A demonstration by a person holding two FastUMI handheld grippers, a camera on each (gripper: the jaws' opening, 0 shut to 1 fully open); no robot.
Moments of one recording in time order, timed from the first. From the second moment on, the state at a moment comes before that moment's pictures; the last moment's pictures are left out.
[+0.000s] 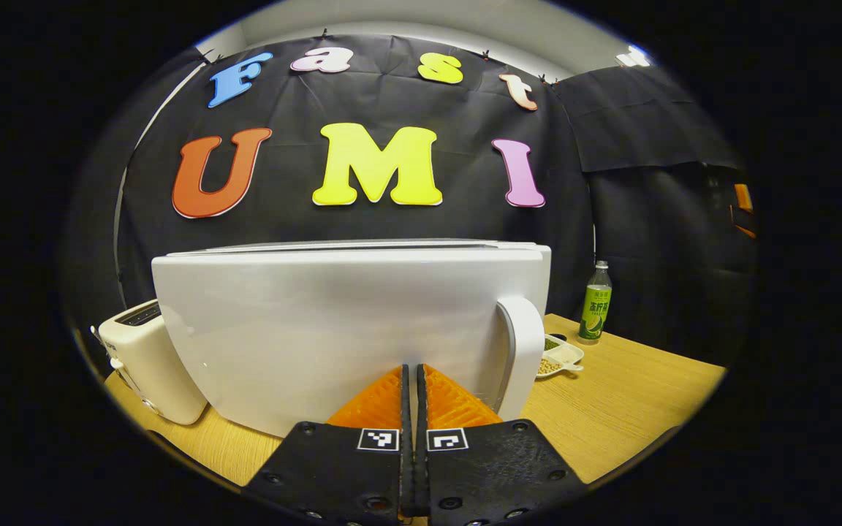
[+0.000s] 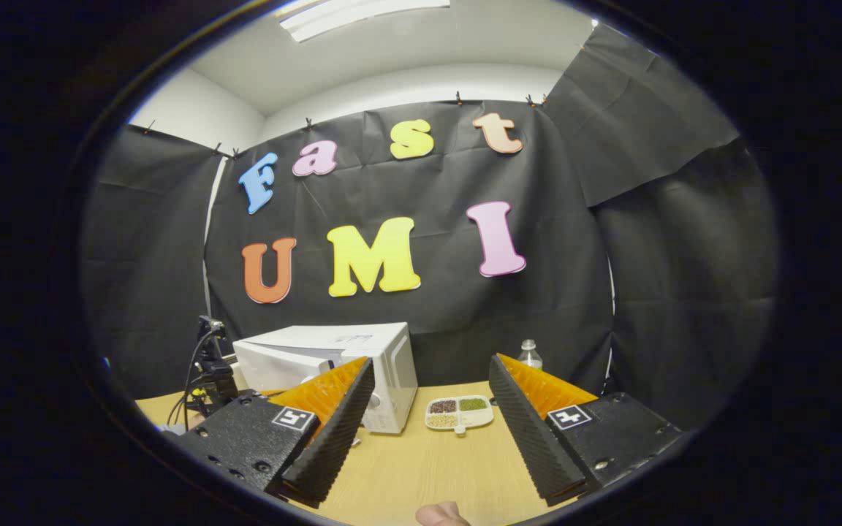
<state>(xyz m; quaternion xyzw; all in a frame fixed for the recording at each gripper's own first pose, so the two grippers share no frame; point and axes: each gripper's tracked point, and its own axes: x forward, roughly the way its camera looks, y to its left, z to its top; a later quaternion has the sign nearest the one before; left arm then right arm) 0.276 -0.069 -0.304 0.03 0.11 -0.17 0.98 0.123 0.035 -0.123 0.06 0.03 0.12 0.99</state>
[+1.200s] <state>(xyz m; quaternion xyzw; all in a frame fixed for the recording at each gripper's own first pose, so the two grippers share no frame) 0.250 -0.073 -0.253 0.02 0.13 -0.10 0.99 0.070 0.035 -0.137 0.05 0.07 0.10 0.99</state>
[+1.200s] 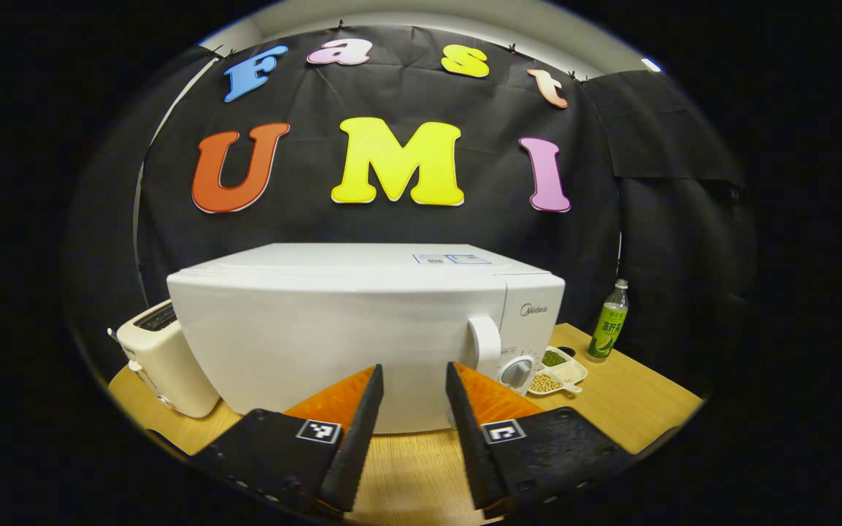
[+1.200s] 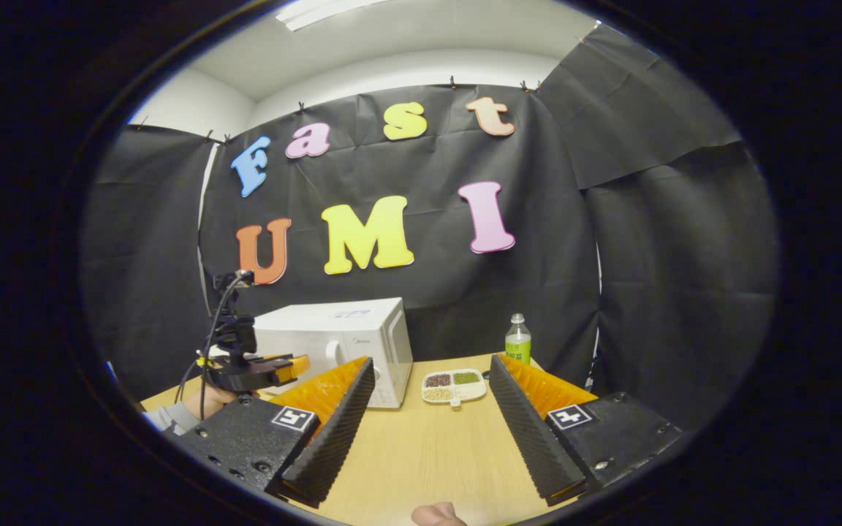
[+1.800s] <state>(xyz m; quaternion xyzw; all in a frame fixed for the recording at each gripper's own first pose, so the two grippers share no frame) 0.094 -0.055 -0.132 0.00 0.13 -0.06 0.99 0.028 0.031 -0.082 0.04 0.04 0.08 1.00</state>
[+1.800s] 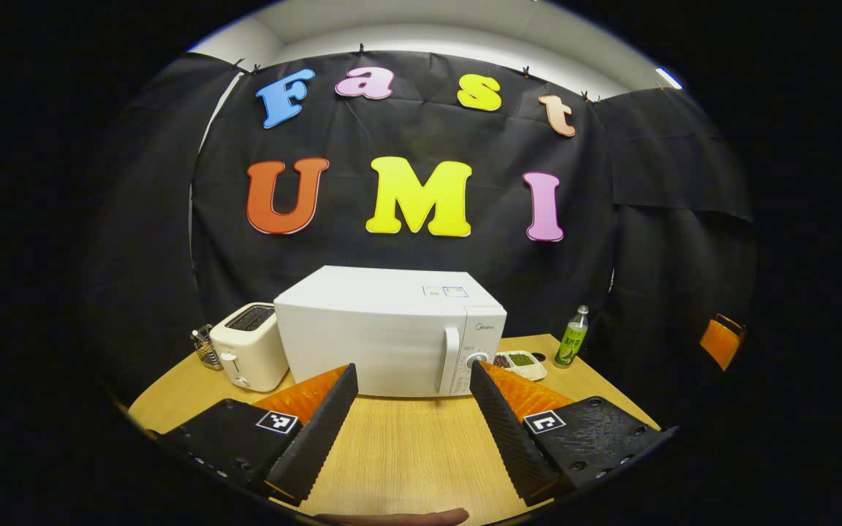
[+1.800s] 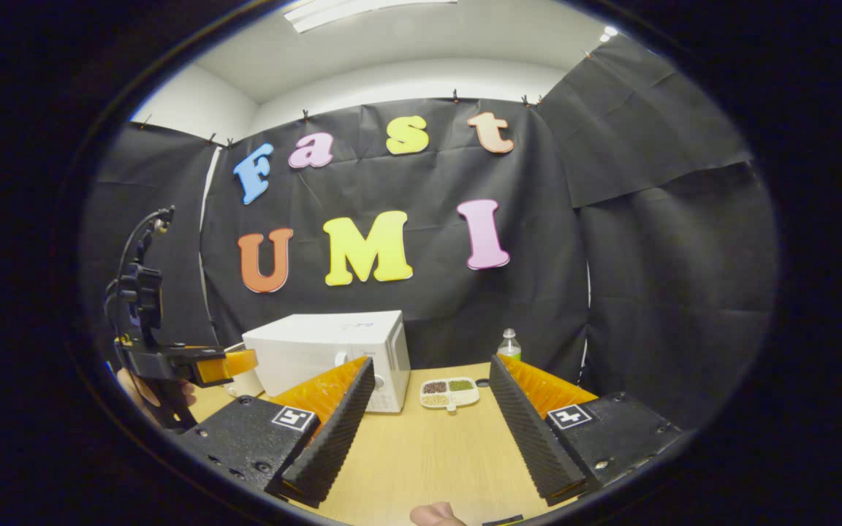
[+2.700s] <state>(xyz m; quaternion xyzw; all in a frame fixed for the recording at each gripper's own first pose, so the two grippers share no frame) -0.098 0.009 -0.070 0.00 0.05 0.01 1.00 -0.103 0.045 -0.009 0.00 -0.04 0.08 1.00</state>
